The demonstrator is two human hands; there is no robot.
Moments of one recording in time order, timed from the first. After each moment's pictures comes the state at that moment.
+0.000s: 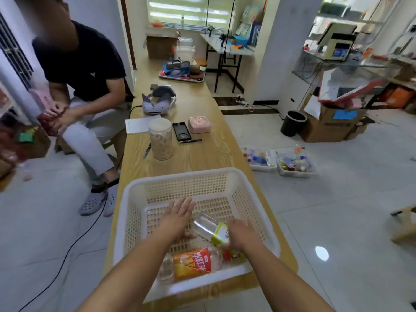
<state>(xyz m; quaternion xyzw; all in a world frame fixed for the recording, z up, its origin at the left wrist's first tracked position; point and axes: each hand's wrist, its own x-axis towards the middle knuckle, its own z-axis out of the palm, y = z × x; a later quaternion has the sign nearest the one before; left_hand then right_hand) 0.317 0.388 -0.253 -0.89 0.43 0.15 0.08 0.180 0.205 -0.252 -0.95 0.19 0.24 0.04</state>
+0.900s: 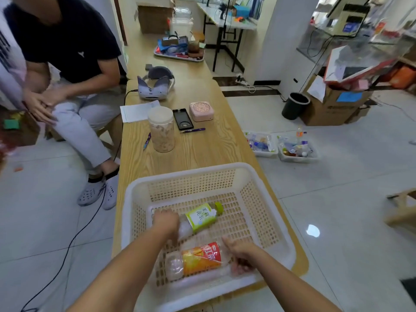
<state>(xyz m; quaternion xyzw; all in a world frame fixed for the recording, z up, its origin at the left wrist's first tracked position) 0.367 0.397 -0.277 -0.88 0.36 0.25 0.19 0.196 0.246 -0.247 -0.69 0.46 0.43 0.36</state>
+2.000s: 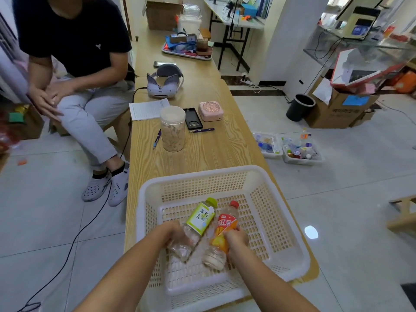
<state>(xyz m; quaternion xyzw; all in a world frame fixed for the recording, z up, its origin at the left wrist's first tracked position) 0.382 0.422 -0.282 -0.83 0.12 0.53 -0.10 0.254 0.285 -0.286 -0.50 0.66 0.00 0.56</state>
